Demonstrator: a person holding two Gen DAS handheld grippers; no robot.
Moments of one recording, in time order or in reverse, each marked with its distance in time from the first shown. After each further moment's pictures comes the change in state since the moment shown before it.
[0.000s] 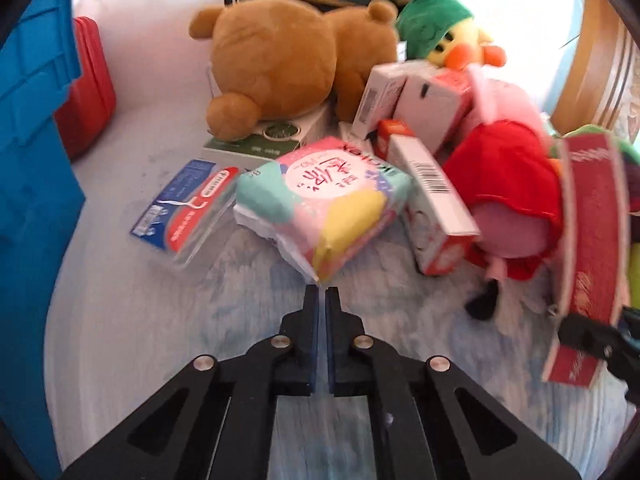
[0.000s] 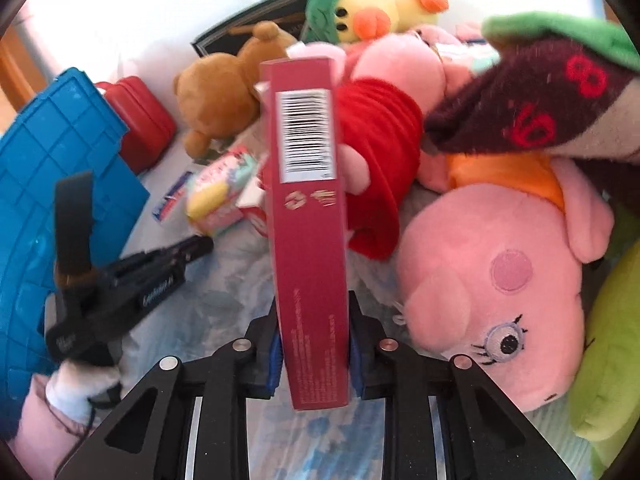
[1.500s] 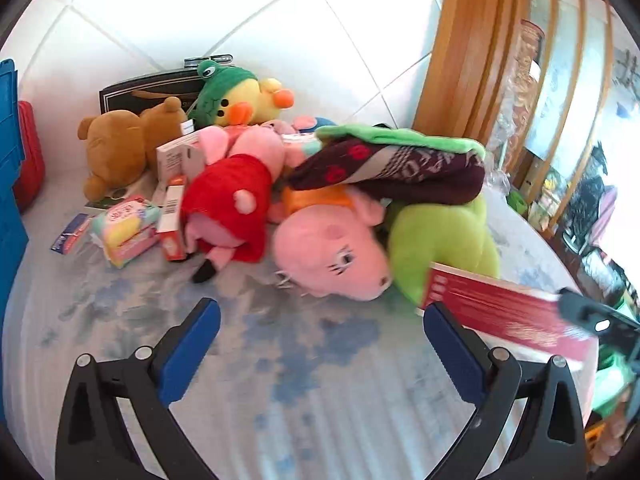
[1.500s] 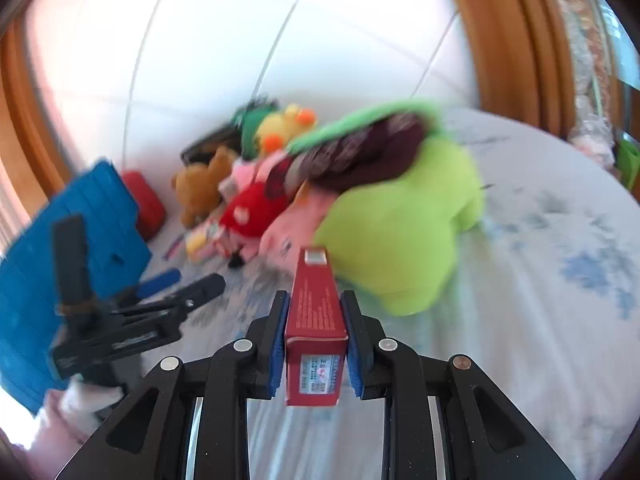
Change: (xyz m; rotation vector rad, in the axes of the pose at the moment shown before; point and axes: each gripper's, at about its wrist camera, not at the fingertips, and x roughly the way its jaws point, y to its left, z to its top) left arm -0.022 -0.172 -0.052 0.126 -0.170 -0.284; right arm -0.232 -0.076 -0.126 0.130 -0.360 -0.118
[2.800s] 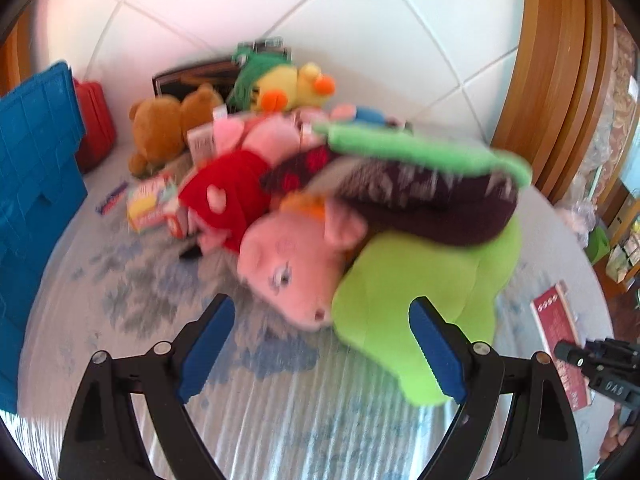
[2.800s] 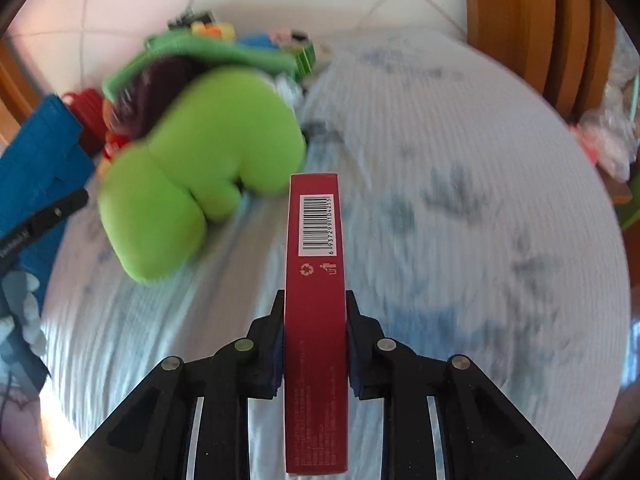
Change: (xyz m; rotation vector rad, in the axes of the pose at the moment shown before) left arm 0.025 -0.106 0.041 -0.190 0.041 0.392; right arm 0.064 -0.192 0.075 -0.219 0.414 0.042
